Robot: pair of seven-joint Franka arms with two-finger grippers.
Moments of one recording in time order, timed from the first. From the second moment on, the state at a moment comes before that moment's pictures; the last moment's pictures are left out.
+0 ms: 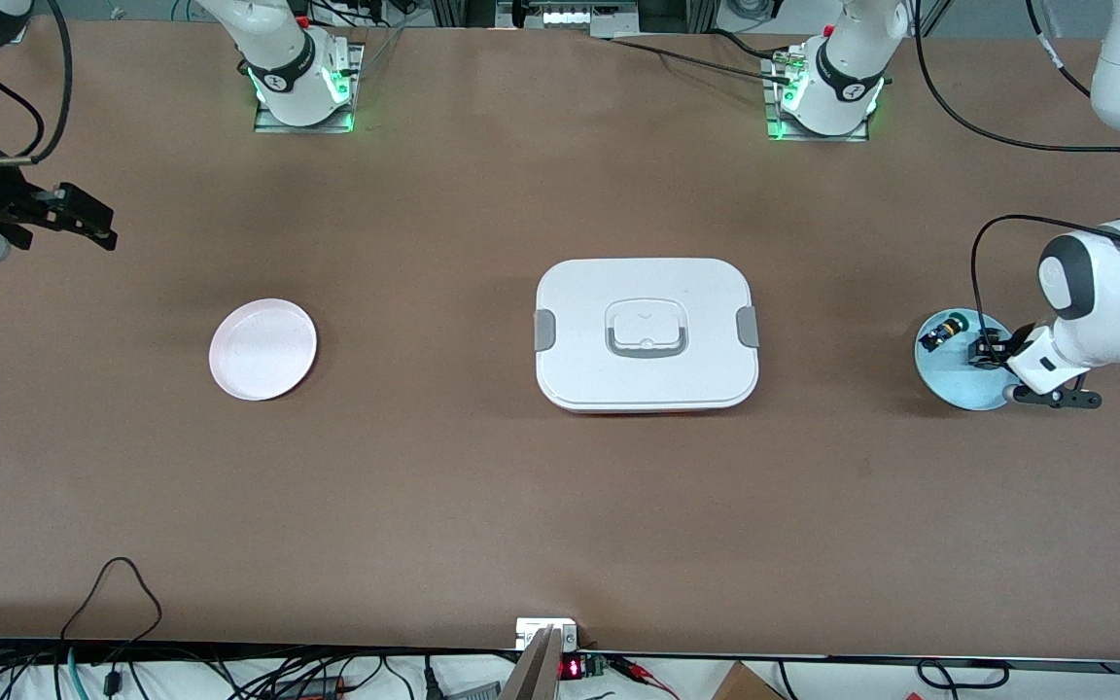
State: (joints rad) left arm 0.32 0.55 0.05 -1.96 0.12 2.38 0.33; right arm -0.05 -0.06 0.04 -1.74 -0.05 1.68 -0.03
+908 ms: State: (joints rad) left arm 0.20 0.11 0.03 -1.91 0.02 2.05 0.27; right arm -0.05 -0.07 0.04 -1.72 -0.05 1.66 -0.03
